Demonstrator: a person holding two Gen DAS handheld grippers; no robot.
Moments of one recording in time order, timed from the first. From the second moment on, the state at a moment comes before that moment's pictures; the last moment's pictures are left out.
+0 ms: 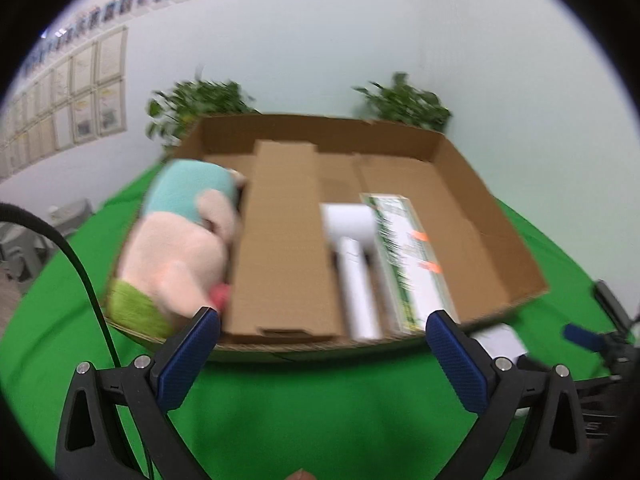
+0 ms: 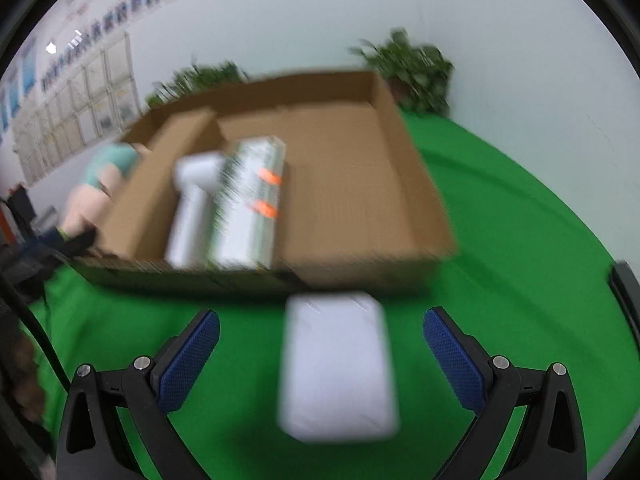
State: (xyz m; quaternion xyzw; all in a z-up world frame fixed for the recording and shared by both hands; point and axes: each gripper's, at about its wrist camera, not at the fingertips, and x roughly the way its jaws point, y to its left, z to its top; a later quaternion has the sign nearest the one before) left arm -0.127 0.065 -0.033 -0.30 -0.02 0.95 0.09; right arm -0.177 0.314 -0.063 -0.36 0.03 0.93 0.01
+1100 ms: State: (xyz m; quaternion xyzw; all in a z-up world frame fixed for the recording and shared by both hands) left arm -0.111 0.144 -0.120 -0.51 -0.22 0.73 0.40; right arm -0.092 0.321 -0.101 -0.46 0.11 0.88 -0.06
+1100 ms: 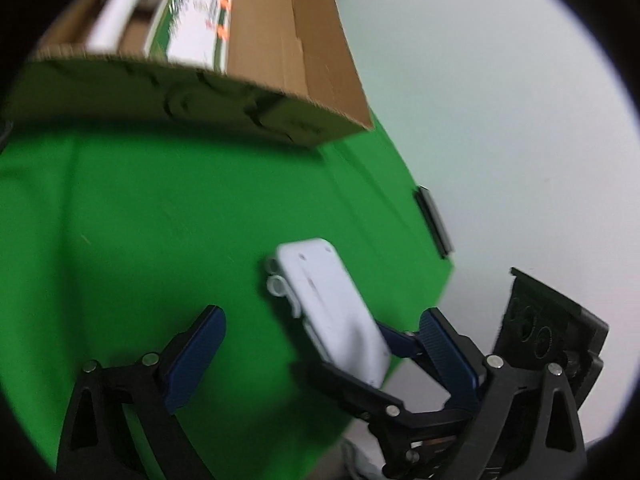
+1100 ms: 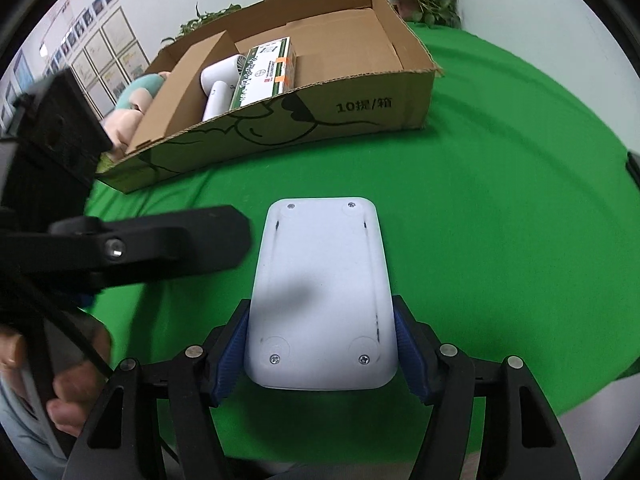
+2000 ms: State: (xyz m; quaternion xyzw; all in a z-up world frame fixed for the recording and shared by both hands) left arm -0.108 0.146 -0.041 -0.45 -0.17 0.79 0.38; right arm -0.066 0.291 -0.042 -0.35 0.11 0.92 -0.09
